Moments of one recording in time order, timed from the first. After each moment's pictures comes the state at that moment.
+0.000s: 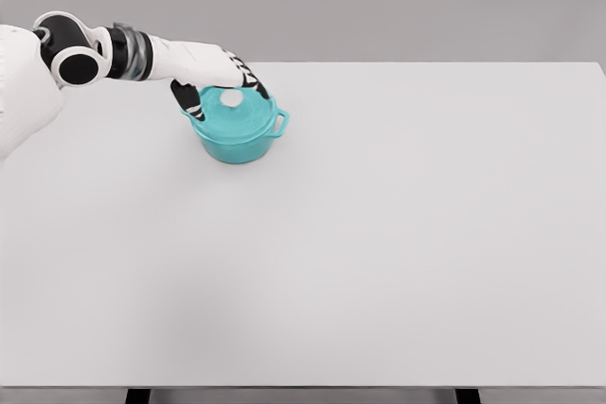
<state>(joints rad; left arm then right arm) -1.15 0.48 -1.03 -0.96 -0.42 -0.61 -0.61 0.01 0.00 0.71 -0.08 0.29 -0.16 0.10</state>
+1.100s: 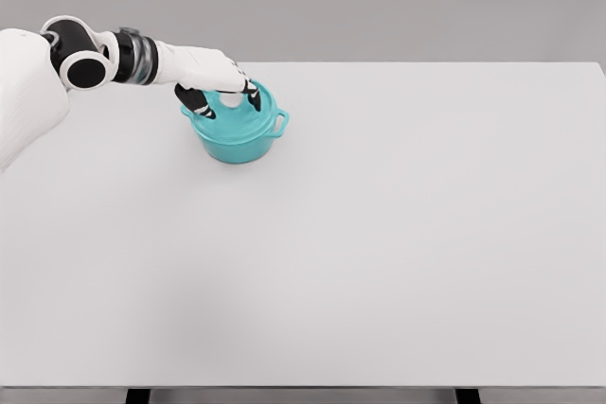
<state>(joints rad) -1.15 0.46 -1.03 -0.94 -0.45 -0.61 -0.61 0.01 0.00 0.71 -0.08 0.29 -0.16 0.10</state>
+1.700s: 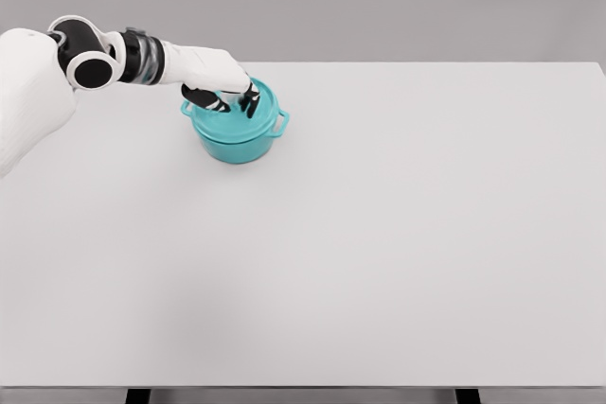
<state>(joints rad) -1.15 0.45 -1.02 -0.94 -0.47 -0.61 -0.61 0.01 0.00 0.71 -0.08 0.29 -0.16 0.10</state>
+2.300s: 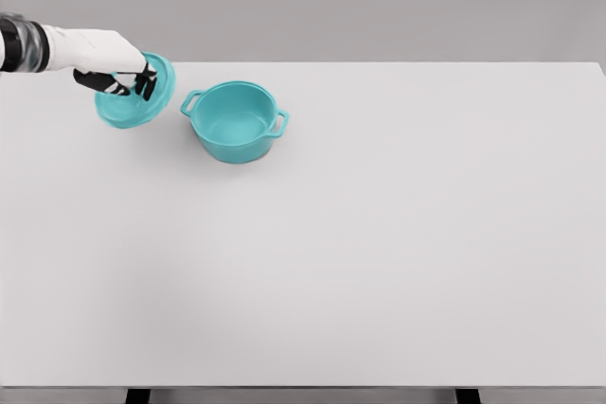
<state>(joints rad) -1.15 0.69 -0.99 -0.95 -0.47 -0.61 -0.61 0.01 0.00 0.71 -0.08 0.29 -0.16 0.10</state>
